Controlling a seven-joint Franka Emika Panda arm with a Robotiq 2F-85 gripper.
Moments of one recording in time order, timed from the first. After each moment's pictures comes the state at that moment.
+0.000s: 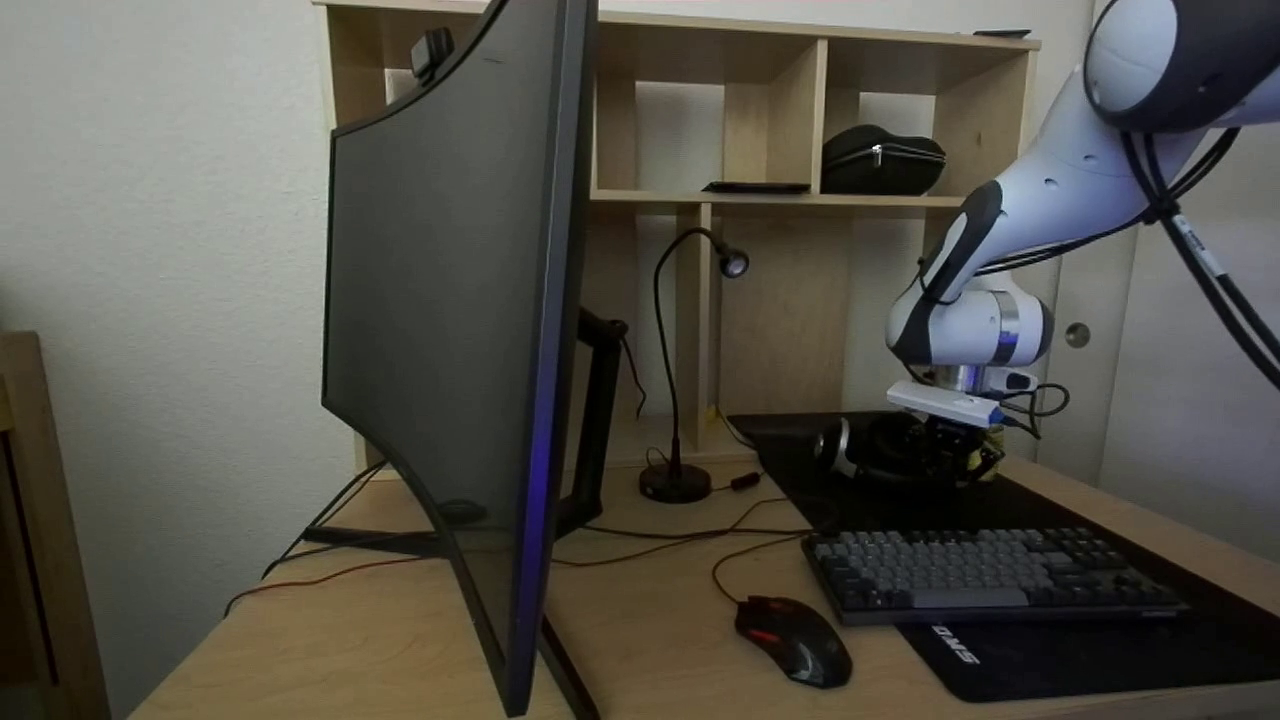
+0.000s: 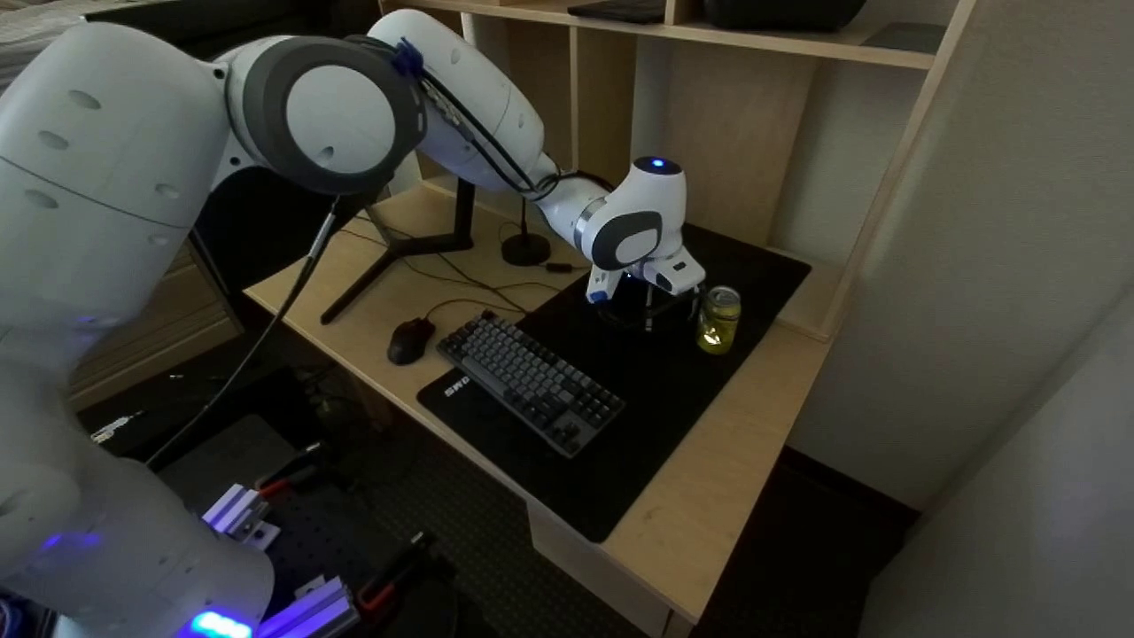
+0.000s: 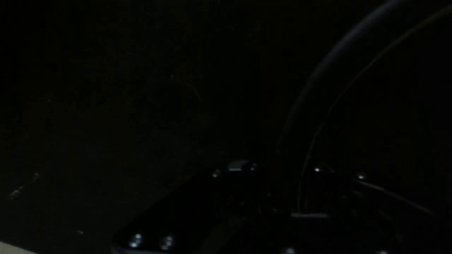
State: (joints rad) arm -0.11 0.86 -0.18 -1.53 0.20 2.47 0.71
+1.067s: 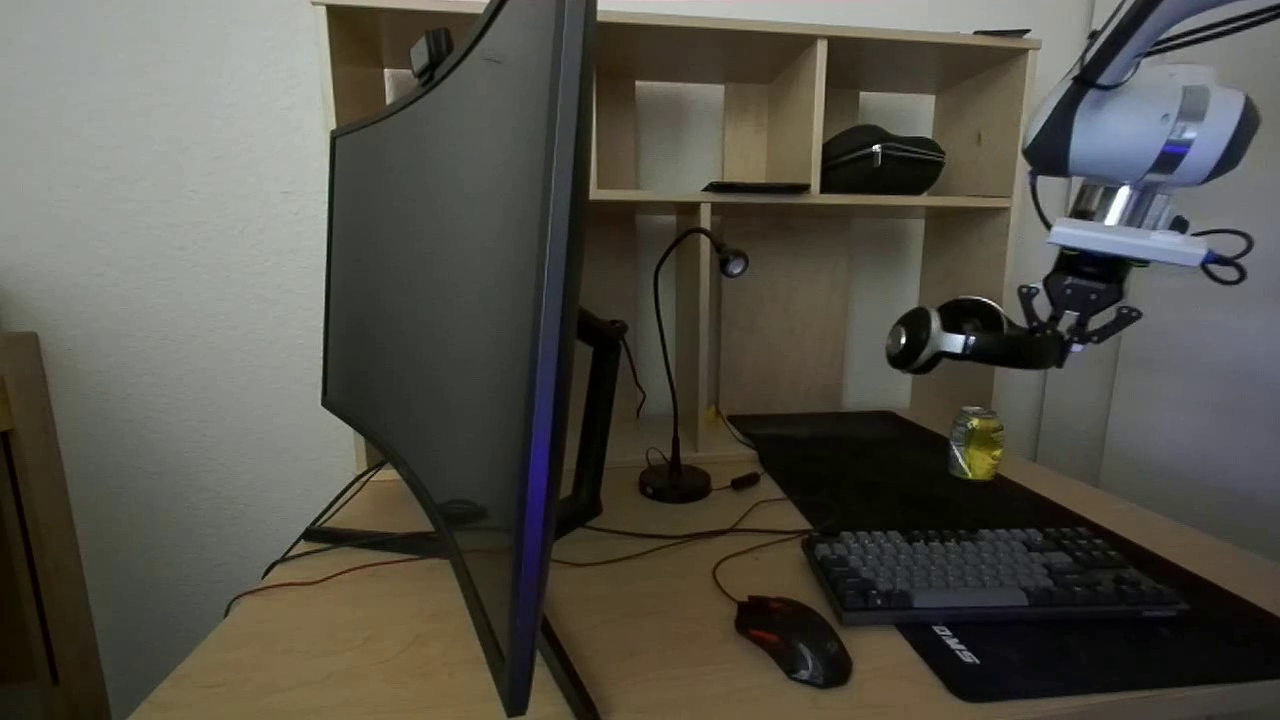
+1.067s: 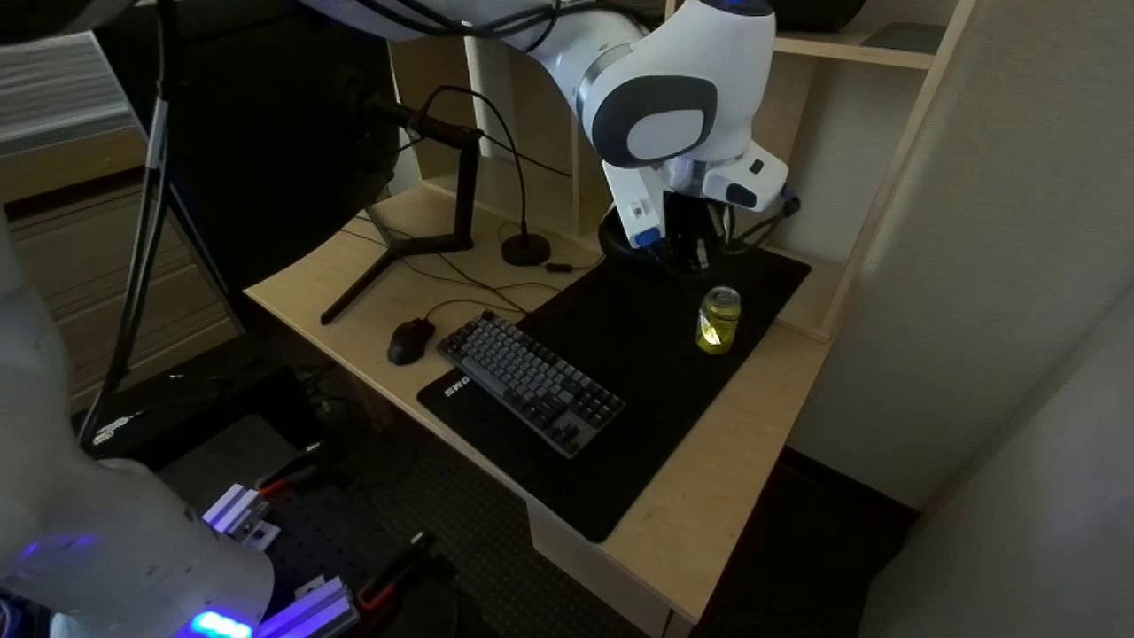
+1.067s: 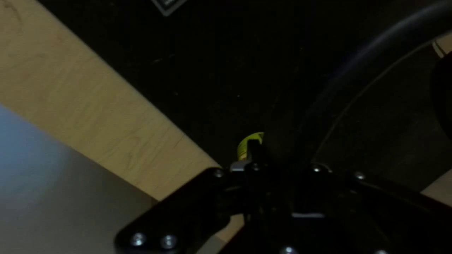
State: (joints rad) arm -0.30 0.32 -0.18 -1.83 0.31 2.29 0.10
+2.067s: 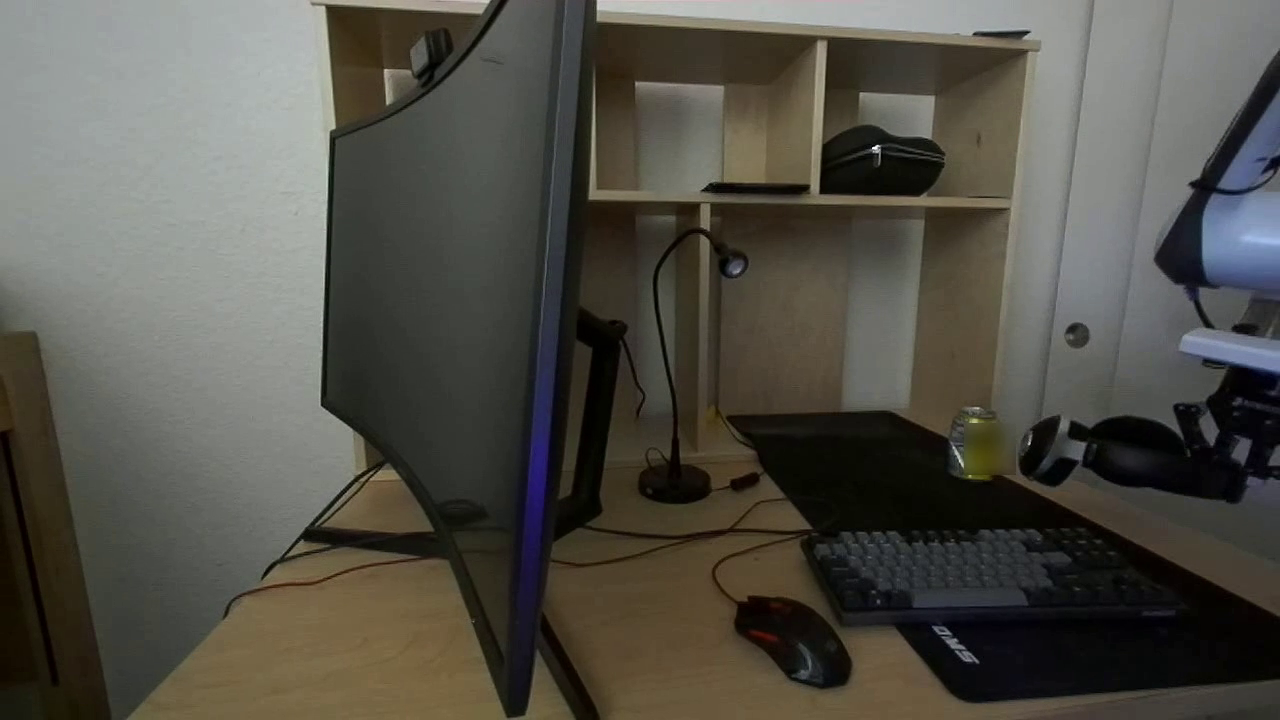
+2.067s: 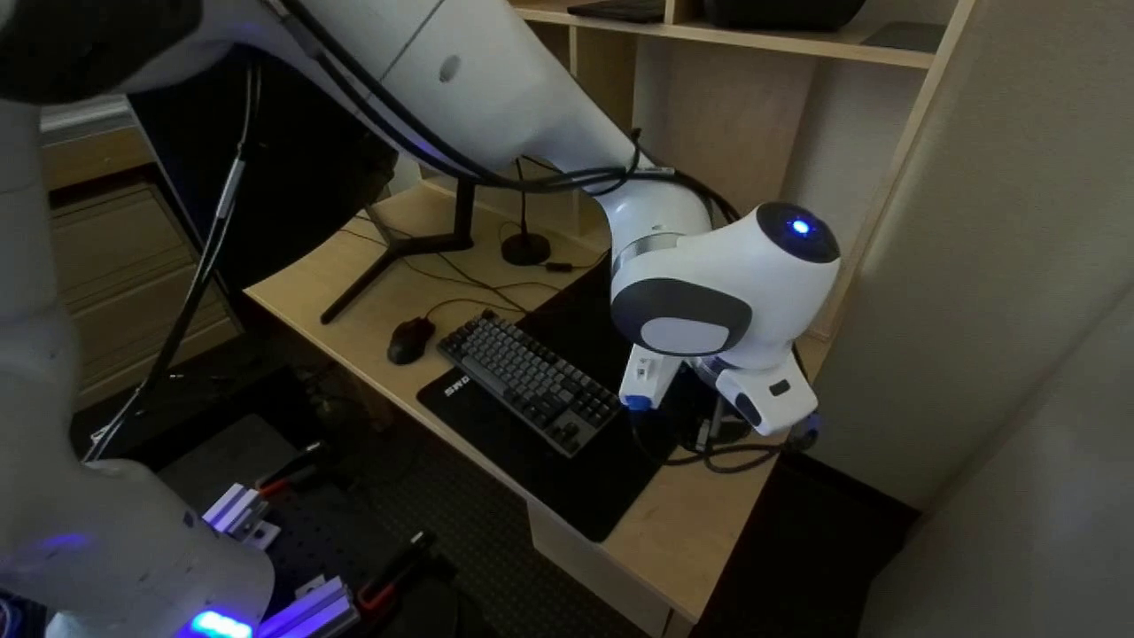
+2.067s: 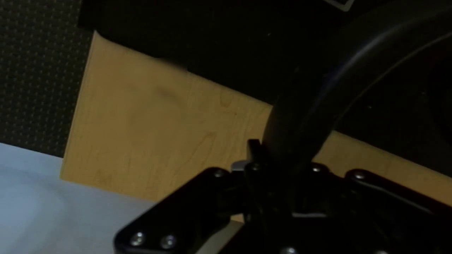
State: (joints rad) arm -0.42 0.46 -0.30 -1.98 0.42 2.37 0.23
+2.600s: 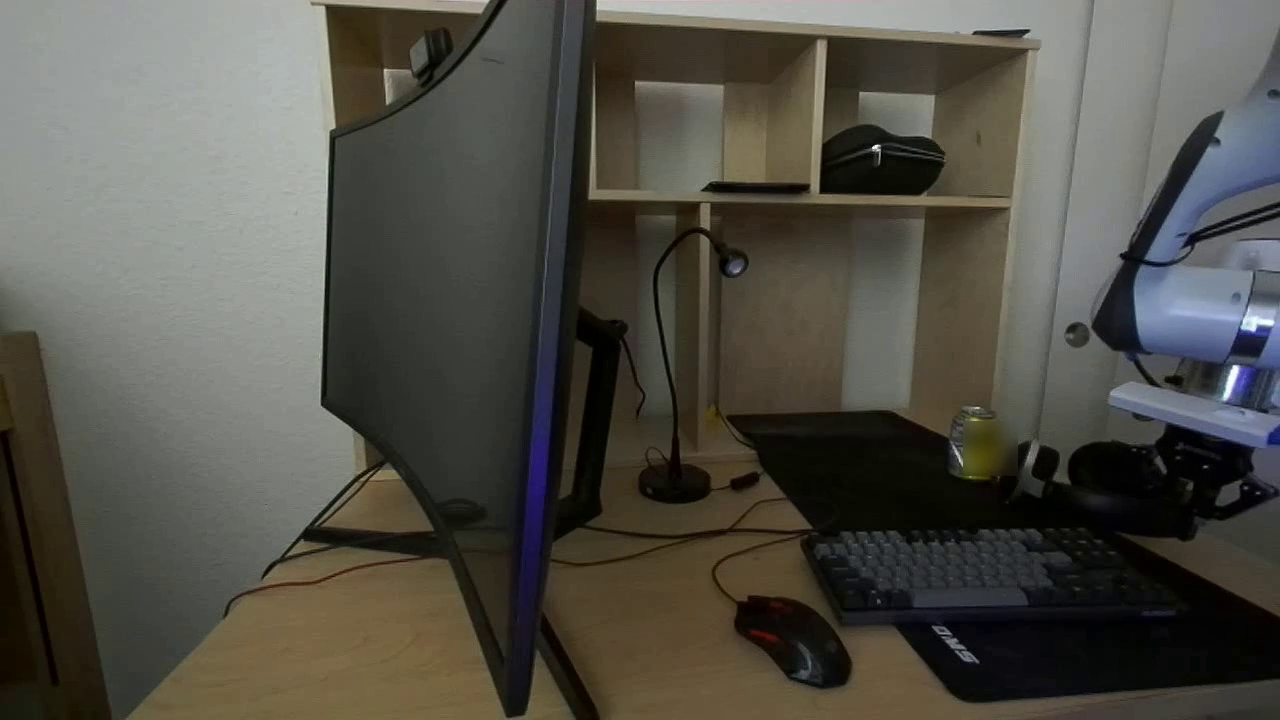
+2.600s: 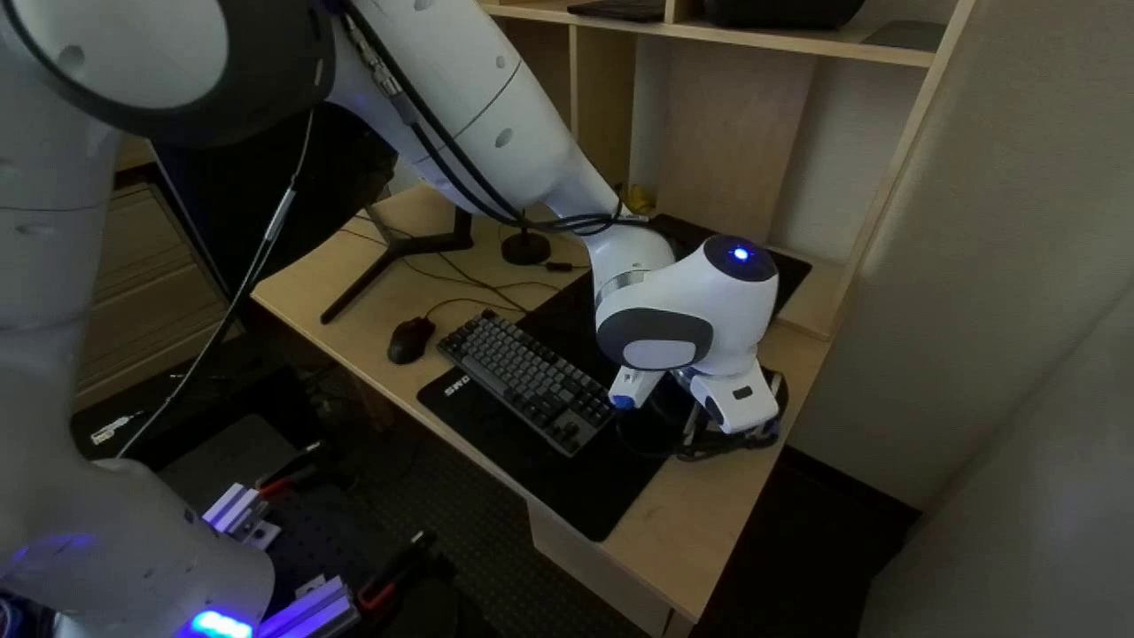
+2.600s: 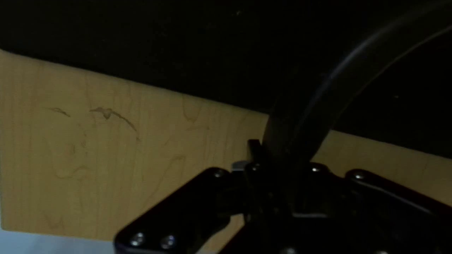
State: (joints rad) arm -0.35 0.60 -0.28 -1.96 0.42 2.58 0.42
